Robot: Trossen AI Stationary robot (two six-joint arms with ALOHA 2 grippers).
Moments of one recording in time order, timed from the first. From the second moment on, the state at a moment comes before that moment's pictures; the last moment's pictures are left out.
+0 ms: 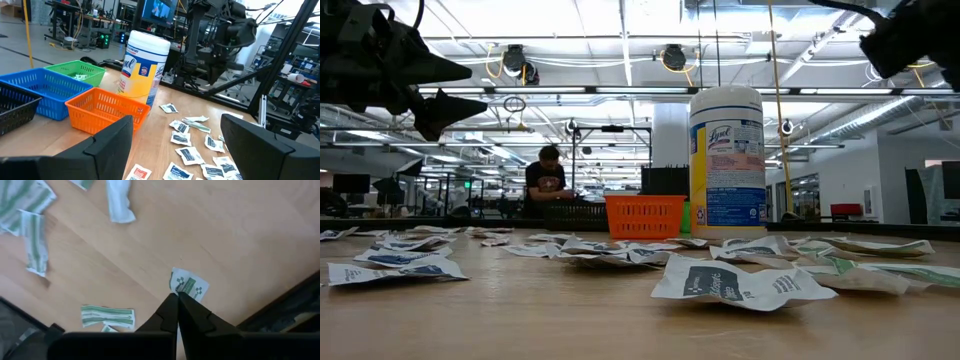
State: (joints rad) left arm 0.00 0.06 0.02 0.06 -0.11 -0.29; right arm 0.45 1.18 0.91 -1.18 -0.11 1.32
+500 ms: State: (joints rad) left arm 0.00 0.06 0.02 0.06 -0.11 -0.29; right arm 0.01 1.18 0.92 -1.22 -0.11 0.93
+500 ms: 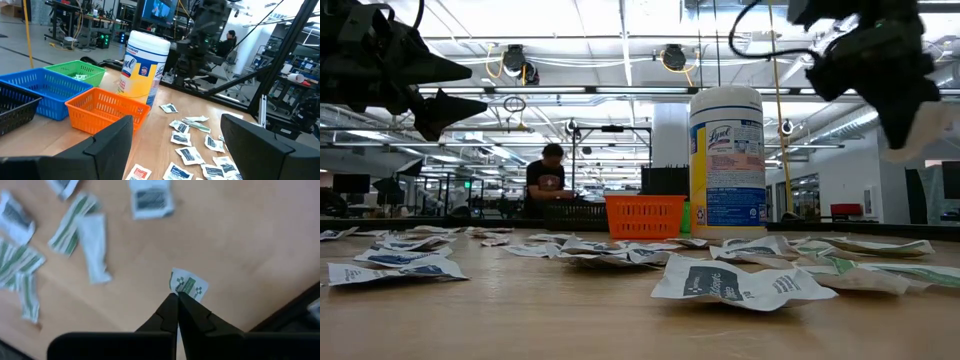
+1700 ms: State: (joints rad) left arm 0.00 0.06 0.02 0.06 -0.11 -0.29; right arm -0.90 1.62 1.28 -1.17 -0.11 0.37
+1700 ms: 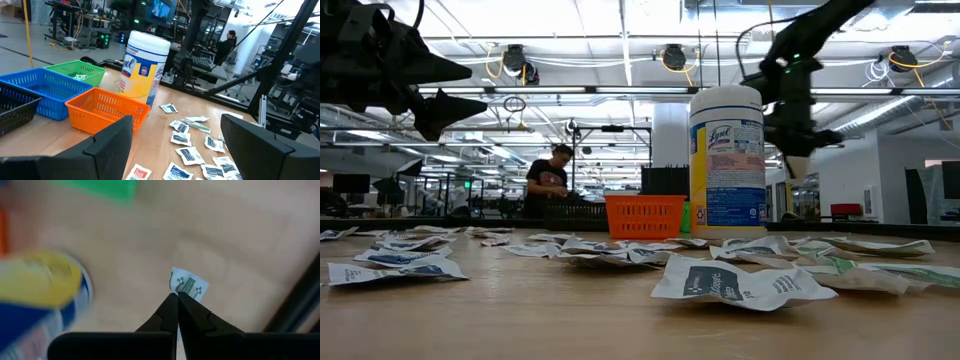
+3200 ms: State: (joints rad) left arm 0.00 0.06 0.02 0.06 -0.11 -0.29; right arm -0.92 2.12 1.81 -1.10 -0.21 0.25
